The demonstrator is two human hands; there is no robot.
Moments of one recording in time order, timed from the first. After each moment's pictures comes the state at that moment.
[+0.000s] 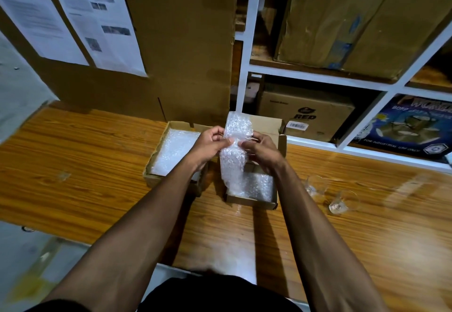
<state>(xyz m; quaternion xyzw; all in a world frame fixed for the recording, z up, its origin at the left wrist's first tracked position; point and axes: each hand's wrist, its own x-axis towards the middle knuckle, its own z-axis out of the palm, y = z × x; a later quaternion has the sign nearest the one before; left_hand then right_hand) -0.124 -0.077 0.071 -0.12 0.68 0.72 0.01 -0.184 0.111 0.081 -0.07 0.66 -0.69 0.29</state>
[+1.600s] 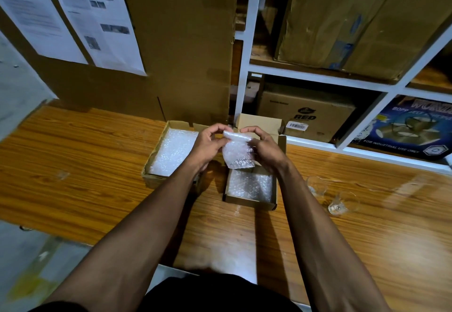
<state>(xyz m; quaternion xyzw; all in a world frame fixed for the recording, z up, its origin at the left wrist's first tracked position) -0.126 -0.068 0.069 -0.12 0.68 0.72 -0.07 -0.192 0.115 0.079 -0.07 0.64 -0.70 0.31</state>
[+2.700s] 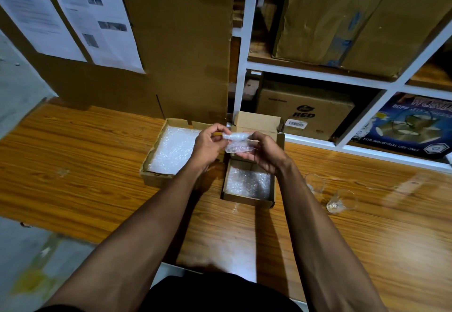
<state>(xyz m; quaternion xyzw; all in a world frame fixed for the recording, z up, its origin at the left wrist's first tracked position) -0.125 -0.058 0.060 -0.16 0.72 0.67 -0.10 -0.191 0.125 0.084 0.01 0.51 -0.76 0.40</state>
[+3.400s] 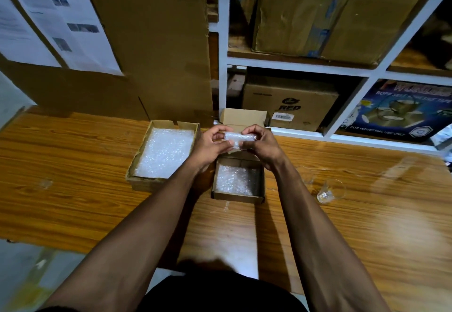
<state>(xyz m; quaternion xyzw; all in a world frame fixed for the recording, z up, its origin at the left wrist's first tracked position) -0.140 -0.025 0.060 -0.13 0.68 0.73 0.00 -0.213 0.154 0.057 -0.07 0.71 -0.67 0.22</state>
